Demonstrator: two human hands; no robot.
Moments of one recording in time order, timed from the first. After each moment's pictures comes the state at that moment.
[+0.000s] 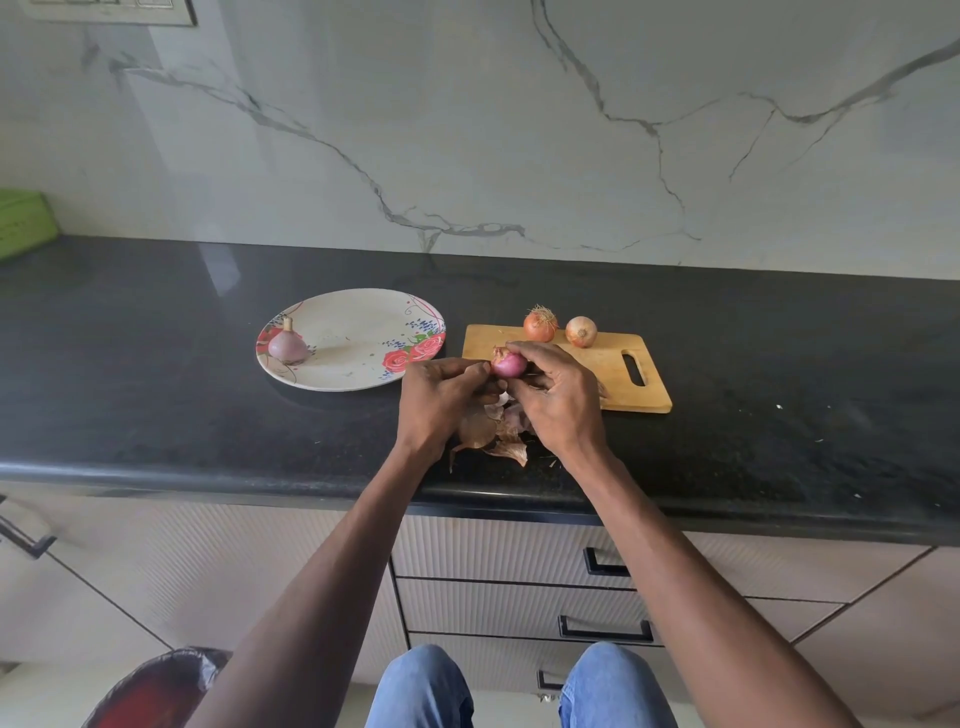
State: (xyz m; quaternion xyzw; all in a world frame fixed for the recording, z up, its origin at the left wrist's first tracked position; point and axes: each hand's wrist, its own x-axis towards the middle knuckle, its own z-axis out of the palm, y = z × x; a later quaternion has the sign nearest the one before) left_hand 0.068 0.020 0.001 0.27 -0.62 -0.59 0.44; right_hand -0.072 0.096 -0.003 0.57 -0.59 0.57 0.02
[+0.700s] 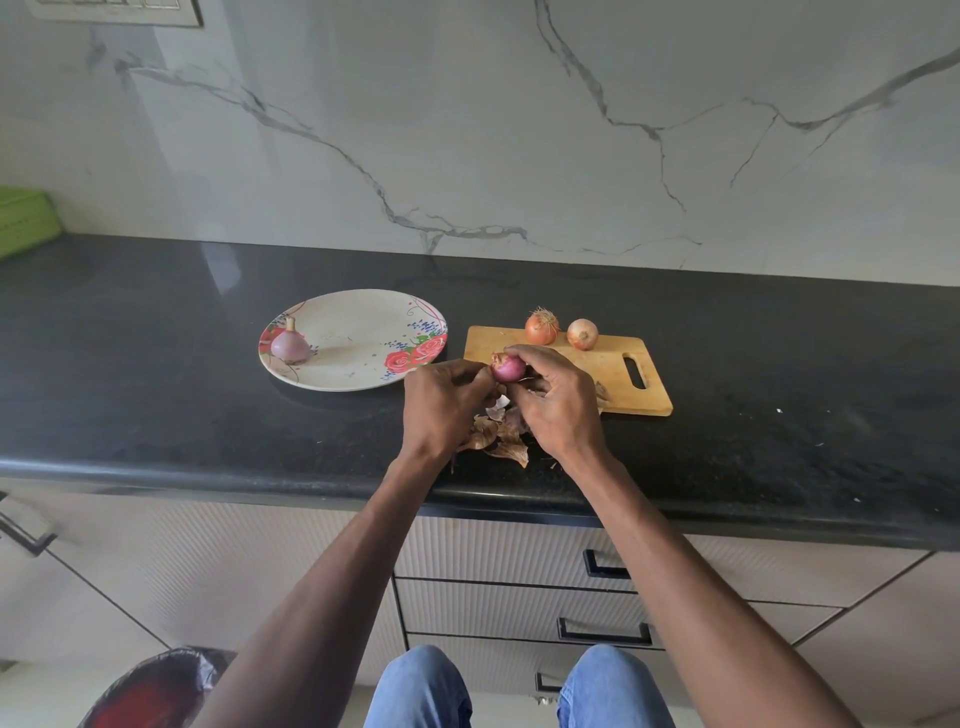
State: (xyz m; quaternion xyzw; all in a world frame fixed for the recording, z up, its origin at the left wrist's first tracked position) left_hand 0.070 0.033 0.010 0.33 -0.70 -0.45 0.45; right_hand -0.070 0.096 -0.003 0.58 -0.59 0.56 0.01
